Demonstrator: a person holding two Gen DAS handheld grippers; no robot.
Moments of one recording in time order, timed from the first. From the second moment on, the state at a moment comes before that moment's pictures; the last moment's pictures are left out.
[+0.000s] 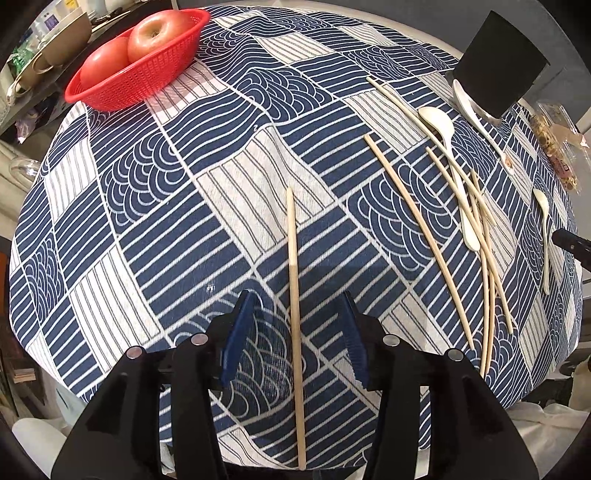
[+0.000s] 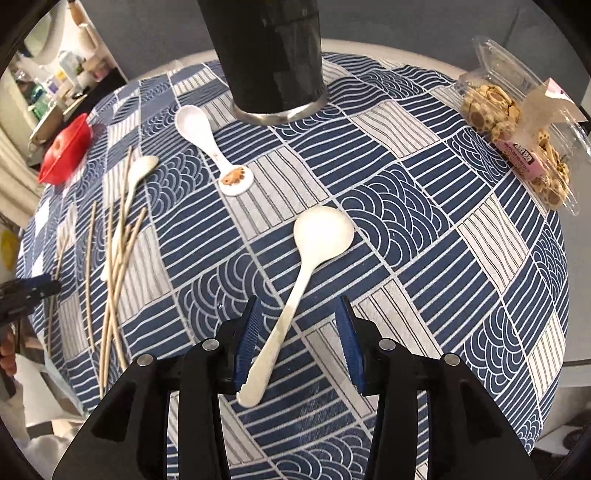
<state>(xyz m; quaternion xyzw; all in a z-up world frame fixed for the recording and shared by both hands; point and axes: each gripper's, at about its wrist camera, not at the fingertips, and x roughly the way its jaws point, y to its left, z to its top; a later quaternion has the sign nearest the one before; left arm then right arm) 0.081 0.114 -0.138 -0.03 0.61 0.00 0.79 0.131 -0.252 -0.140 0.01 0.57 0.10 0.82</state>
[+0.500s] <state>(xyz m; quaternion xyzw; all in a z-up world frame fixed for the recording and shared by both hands) 0.070 0.120 -0.139 -0.02 0.61 0.01 0.79 0.154 -0.227 -0.152 -0.03 0.59 0.07 0.81</state>
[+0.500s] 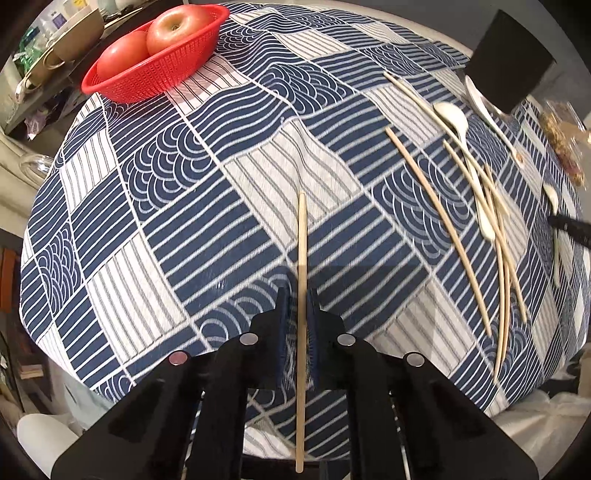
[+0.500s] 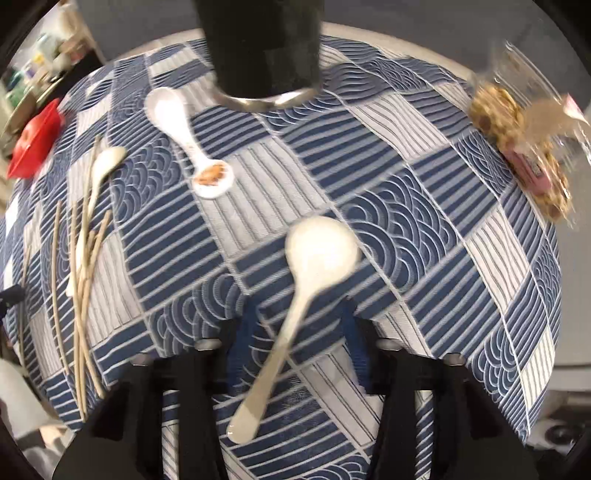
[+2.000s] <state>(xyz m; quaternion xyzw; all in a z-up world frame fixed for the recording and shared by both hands) 0.088 0.101 -0.050 -0.03 0.53 0.00 0.85 0.122 -0.339 -0.017 0.11 0.43 0.09 0.89</state>
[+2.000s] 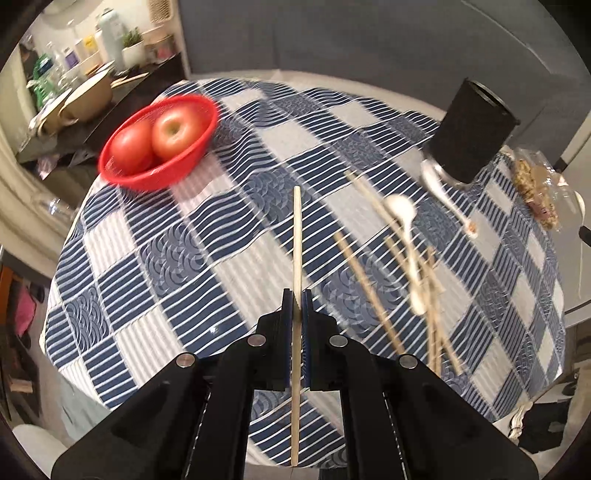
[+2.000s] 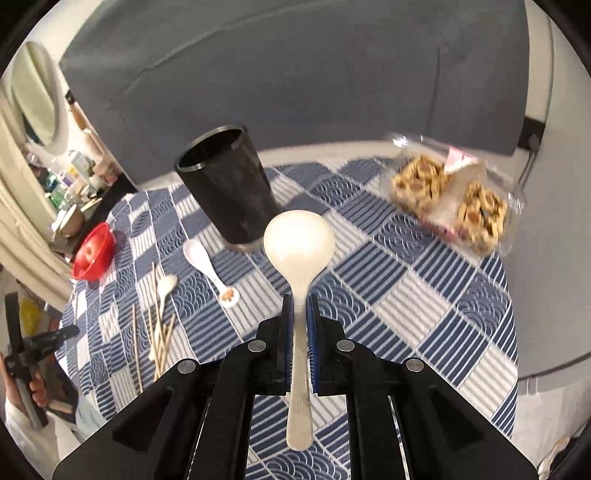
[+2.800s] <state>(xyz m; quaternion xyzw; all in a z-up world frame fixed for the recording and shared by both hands) 0.219 -0.013 0.050 -0.03 0.44 -0.08 0.90 0.231 -0.307 0.063 0.05 0.33 0.24 0.91</state>
